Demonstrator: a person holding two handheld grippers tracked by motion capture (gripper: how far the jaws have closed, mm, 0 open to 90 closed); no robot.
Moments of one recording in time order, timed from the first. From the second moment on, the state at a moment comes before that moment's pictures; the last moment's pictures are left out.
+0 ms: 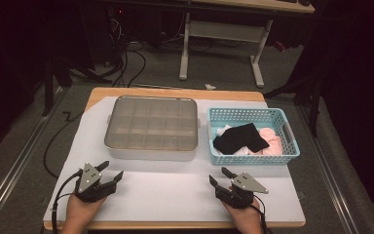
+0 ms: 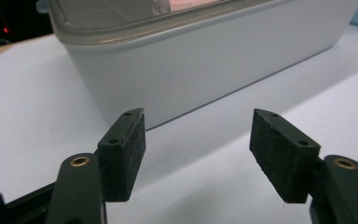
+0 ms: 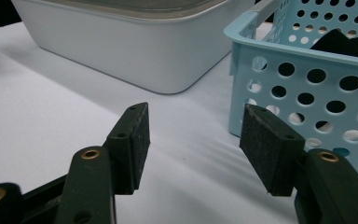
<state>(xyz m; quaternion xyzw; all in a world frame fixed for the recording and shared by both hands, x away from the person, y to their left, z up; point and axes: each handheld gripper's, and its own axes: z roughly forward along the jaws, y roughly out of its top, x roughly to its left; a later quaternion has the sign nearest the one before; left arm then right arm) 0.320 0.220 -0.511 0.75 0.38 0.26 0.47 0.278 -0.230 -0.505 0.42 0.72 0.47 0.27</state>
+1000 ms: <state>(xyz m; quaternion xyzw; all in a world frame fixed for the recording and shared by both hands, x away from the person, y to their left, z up) 0.322 0.216 -0.512 0.76 0.38 0.26 0.45 0.284 -0.228 -0.506 0.44 0.73 0.45 0.26</state>
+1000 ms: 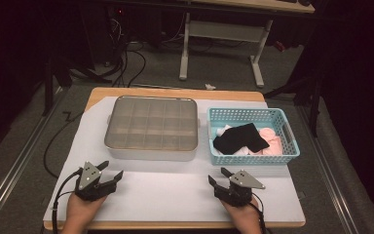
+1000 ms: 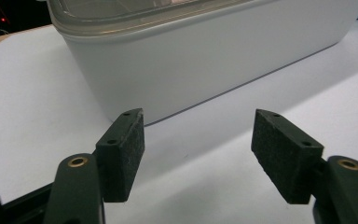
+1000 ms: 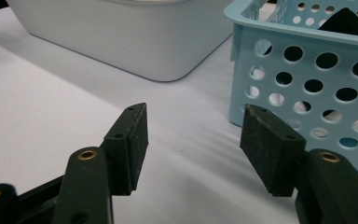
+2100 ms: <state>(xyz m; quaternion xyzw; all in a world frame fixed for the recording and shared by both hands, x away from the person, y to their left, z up) 0.305 0.231 -0.493 0.72 0.39 0.27 0.50 0.281 -0.214 -0.475 0.39 0.74 0.48 0.28</state>
